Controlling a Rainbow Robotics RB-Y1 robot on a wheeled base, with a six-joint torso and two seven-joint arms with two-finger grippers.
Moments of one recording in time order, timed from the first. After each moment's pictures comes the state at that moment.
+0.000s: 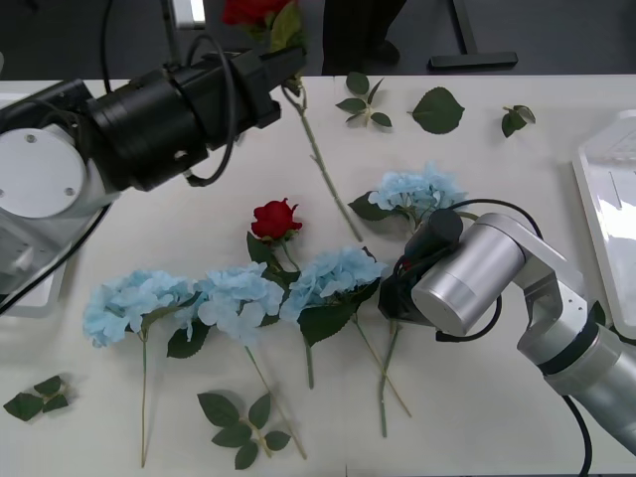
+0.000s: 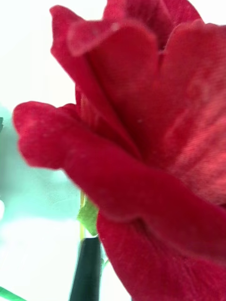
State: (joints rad) right arm -0.40 -0.48 0.62 -1.76 -0.42 1.46 0.65; left arm -0.48 0.70 -0.39 -1.90 1.73 0.30 -1.99
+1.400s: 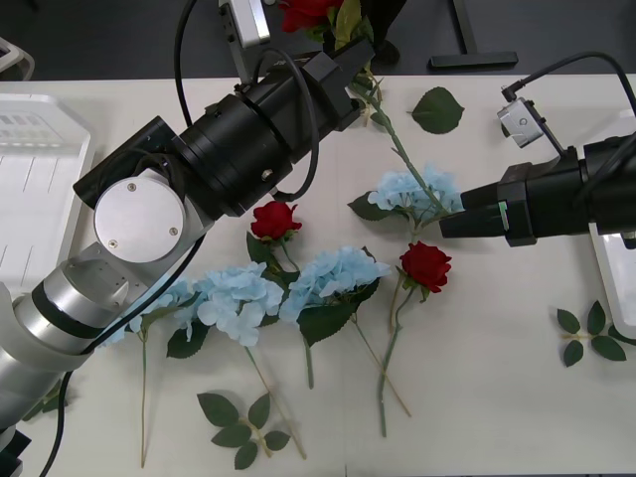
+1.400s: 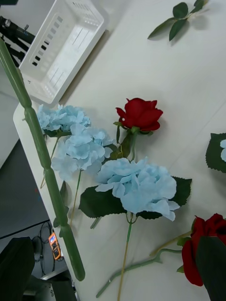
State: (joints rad) right arm -0.32 -0.75 -0.04 -1.87 -1.62 1.39 1.89; left arm -0.48 0.48 -0.52 -1.90 1.64 0.07 -1.99
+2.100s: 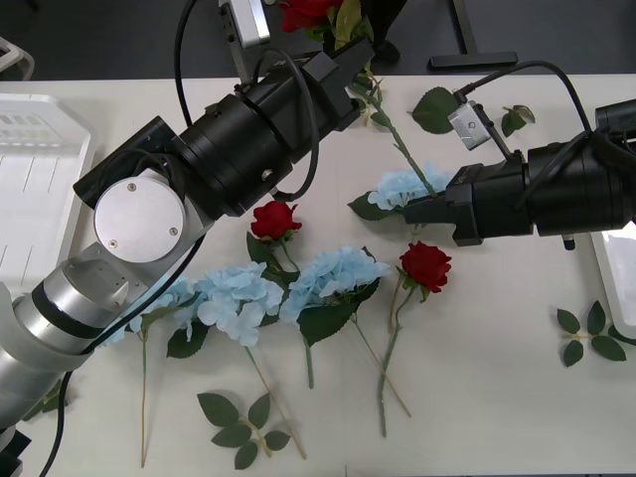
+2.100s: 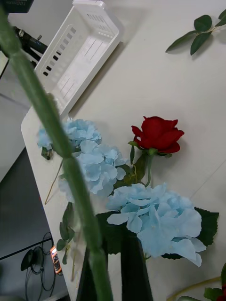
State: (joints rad) right arm -0.37 -0.75 0.14 -1.86 -1.62 1.21 1.89; left arm -0.48 0.48 -0.52 -1.90 1.64 0.07 -1.99
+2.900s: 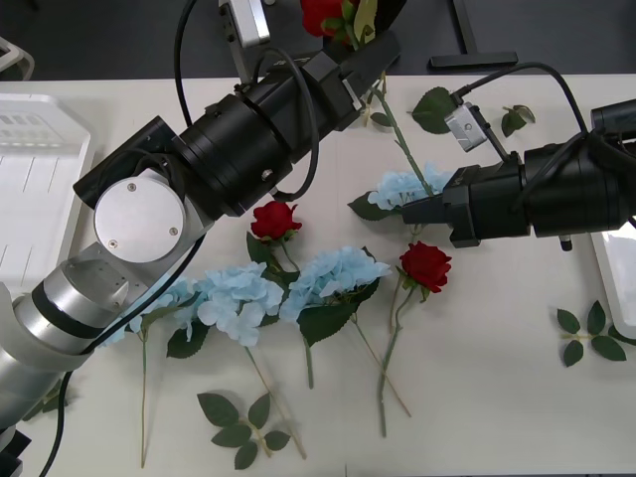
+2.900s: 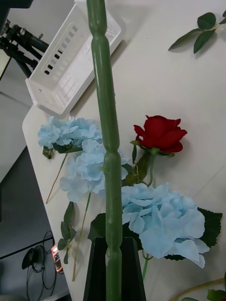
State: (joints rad) right arm -0.38 -0.75 0.15 -1.86 -1.62 1.21 1.89; left arm -0.48 0.48 -0.52 -1.90 1.64 0.07 -1.99
